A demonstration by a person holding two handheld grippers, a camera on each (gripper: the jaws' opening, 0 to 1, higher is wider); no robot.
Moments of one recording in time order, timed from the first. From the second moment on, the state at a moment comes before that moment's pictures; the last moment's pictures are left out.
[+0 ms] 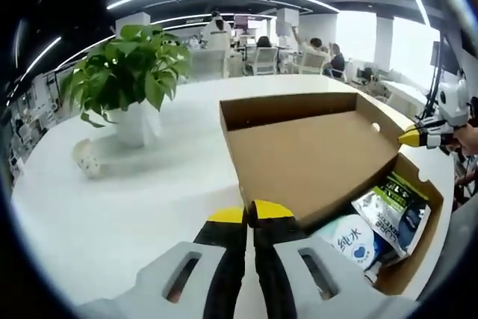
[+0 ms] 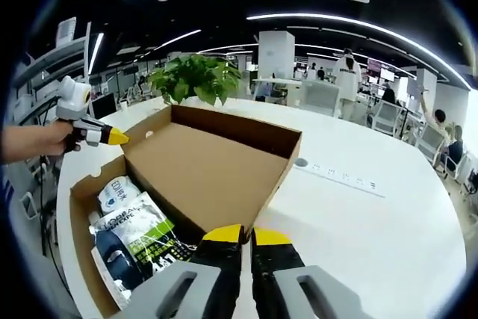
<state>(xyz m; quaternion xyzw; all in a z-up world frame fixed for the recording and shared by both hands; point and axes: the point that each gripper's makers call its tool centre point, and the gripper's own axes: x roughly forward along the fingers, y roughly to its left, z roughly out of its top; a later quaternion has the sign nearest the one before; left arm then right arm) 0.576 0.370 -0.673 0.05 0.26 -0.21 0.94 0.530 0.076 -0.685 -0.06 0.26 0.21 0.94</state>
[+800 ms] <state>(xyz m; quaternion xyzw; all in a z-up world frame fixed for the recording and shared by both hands) 0.586 0.367 -0.682 0.05 0.29 -0.20 0.93 0.541 0.075 -0.692 -0.06 0.27 0.22 0.94</state>
